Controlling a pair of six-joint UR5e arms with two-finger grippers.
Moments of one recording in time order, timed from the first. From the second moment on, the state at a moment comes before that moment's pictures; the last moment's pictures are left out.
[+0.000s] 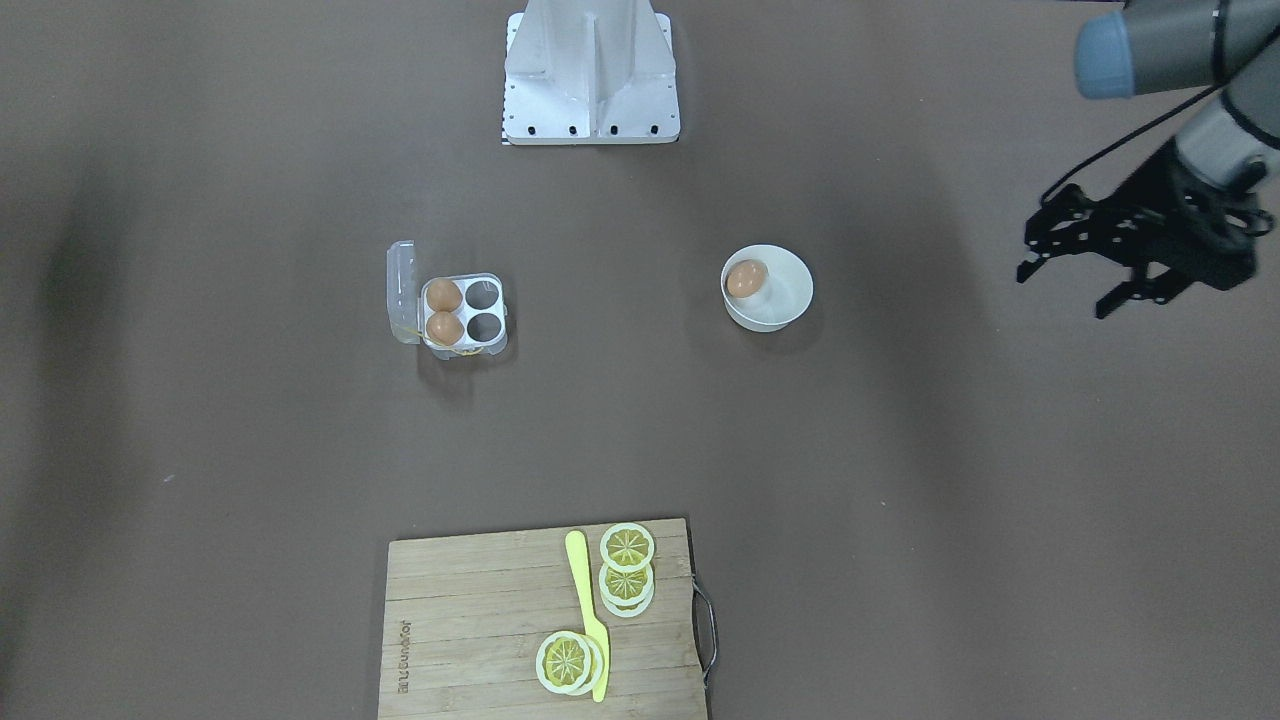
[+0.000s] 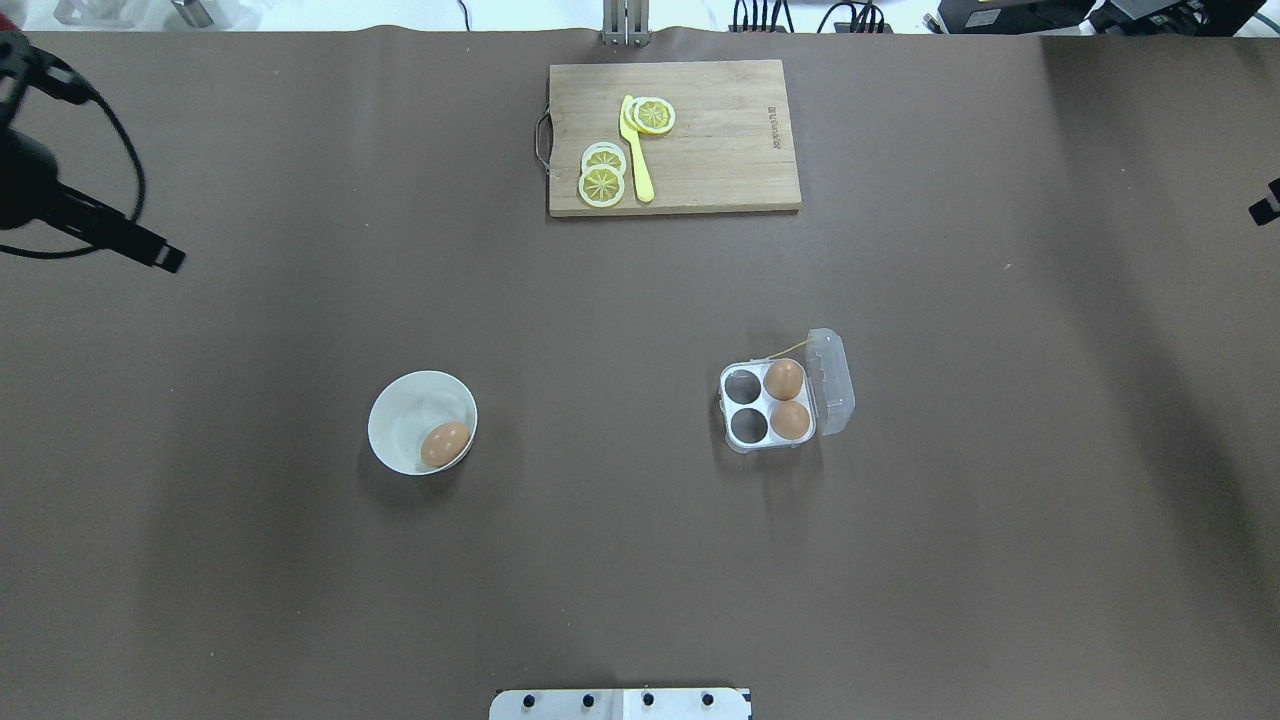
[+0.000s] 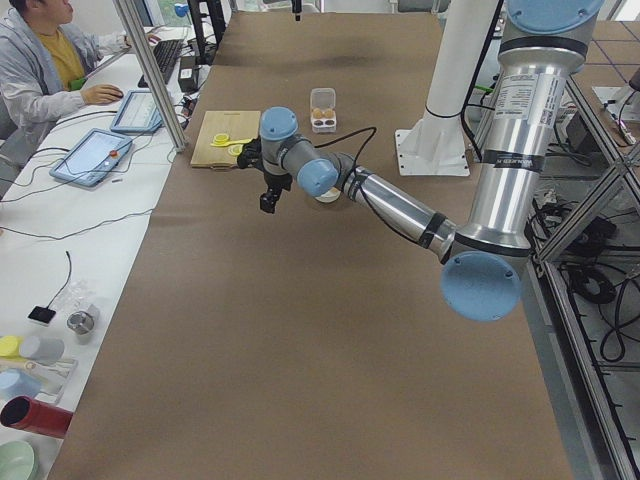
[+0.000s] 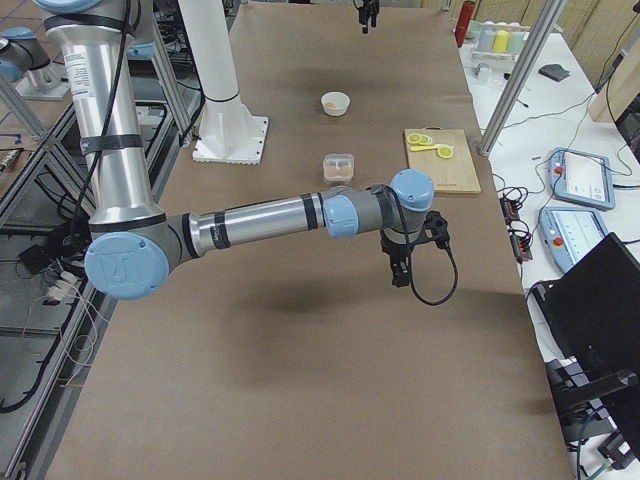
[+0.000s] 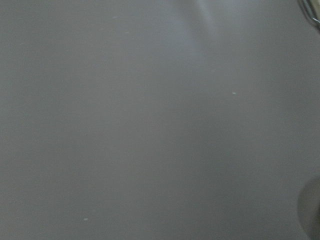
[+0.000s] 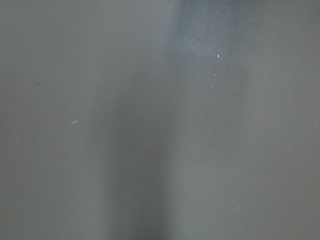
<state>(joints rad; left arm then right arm) -1.05 -1.74 -1.93 -1.78 -2.29 -0.38 1.41 -1.43 1.66 -1.56 2.38 0.04</state>
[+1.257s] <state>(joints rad) -0.56 -1.93 -1.83 -1.78 -1.97 -0.50 1.41 -1.44 1.65 -1.55 2.38 0.04</state>
